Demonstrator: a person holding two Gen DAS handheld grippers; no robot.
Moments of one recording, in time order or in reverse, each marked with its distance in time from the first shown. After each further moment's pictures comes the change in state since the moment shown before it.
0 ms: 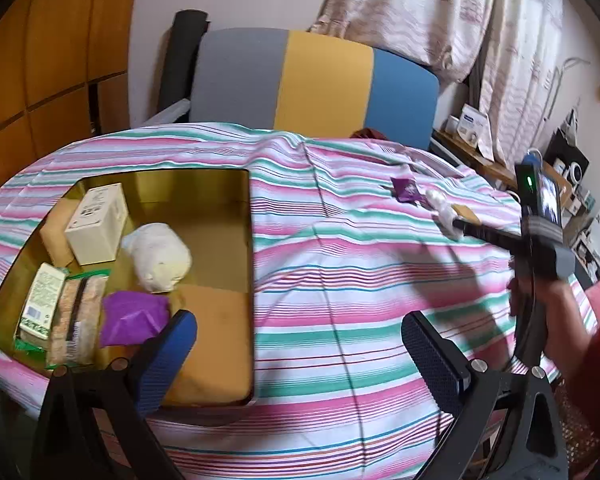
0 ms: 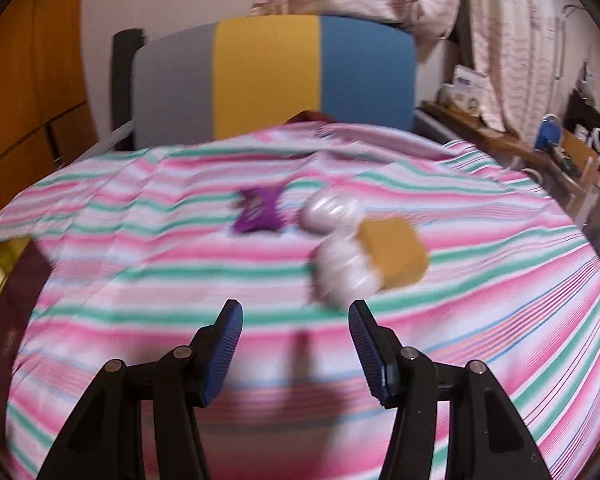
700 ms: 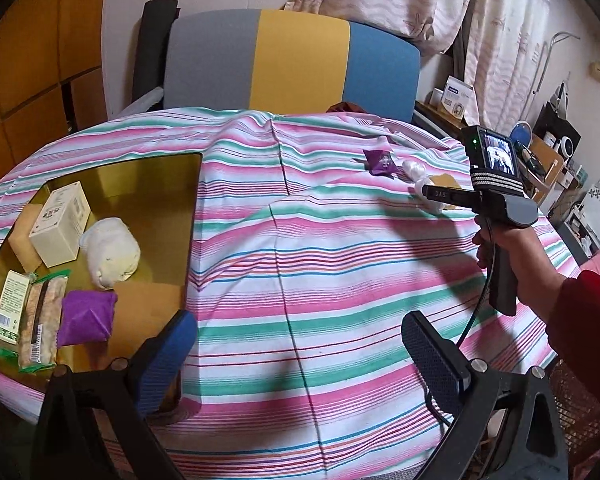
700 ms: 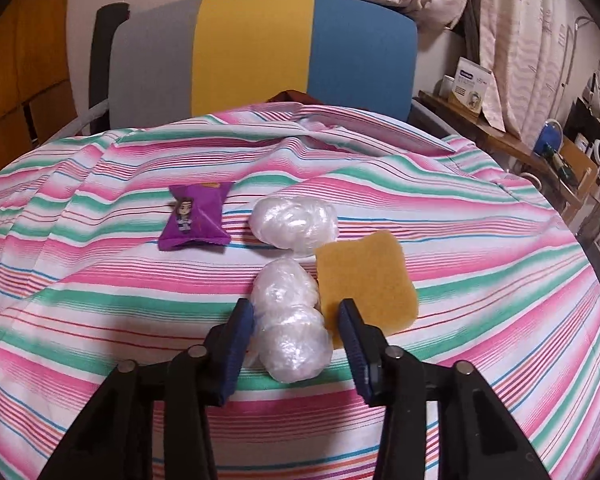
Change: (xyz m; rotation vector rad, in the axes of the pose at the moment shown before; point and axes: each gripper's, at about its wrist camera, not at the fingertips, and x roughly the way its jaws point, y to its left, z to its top) left arm 0.020 -0.036 0.000 0.053 0.082 -0.031; right arm 0.066 -0.019 0.021 -0.066 0.071 -0.042
